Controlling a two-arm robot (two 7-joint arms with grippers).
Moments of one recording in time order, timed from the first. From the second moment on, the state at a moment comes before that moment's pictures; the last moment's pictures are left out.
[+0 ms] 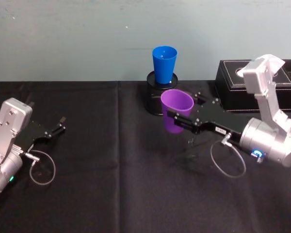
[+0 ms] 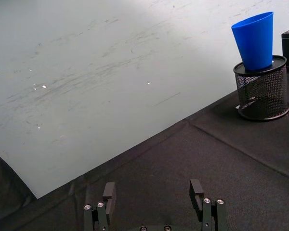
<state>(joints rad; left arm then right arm) -0.20 0.60 0.45 -1.41 -0.25 -0.12 0.03 0.31 0.52 -0.39 -1.55 0.44 0.10 0.55</state>
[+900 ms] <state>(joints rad) -0.20 0.60 0.45 -1.41 -0.25 -0.12 0.03 0.33 0.53 -0.40 -1.58 0.45 0.12 0.53</state>
